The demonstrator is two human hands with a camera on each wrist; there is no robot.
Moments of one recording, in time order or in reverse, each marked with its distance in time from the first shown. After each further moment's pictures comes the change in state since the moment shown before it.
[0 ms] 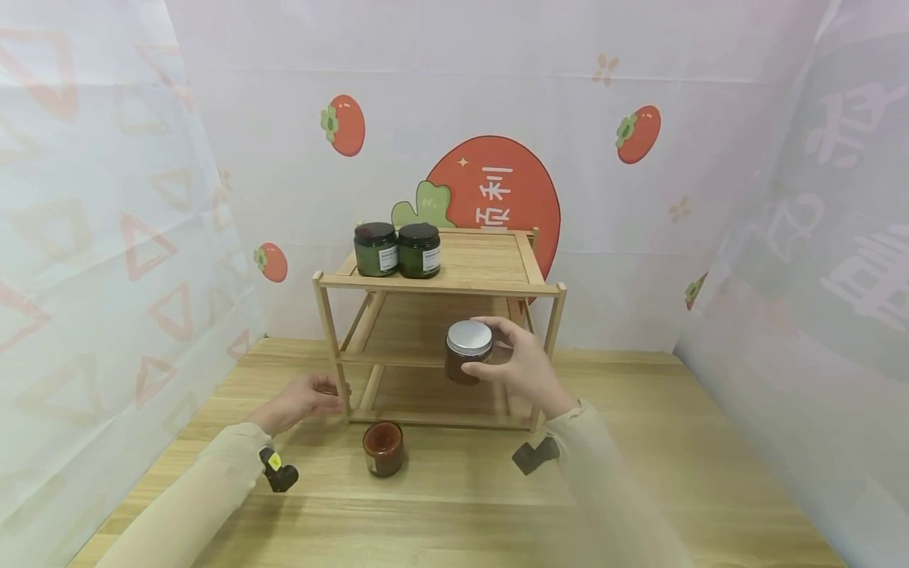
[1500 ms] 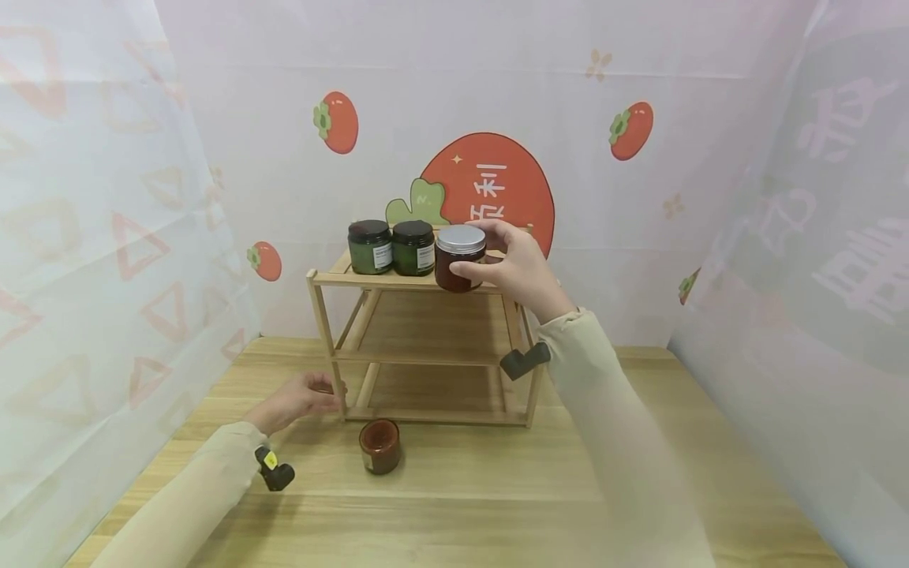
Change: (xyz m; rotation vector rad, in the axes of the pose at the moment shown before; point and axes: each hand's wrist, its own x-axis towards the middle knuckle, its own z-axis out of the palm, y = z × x) left_hand 0.001 0.001 0.000 0.011 -0.011 0.010; right_hand 0.073 -0.083 -0.044 -0.125 0.080 -0.024
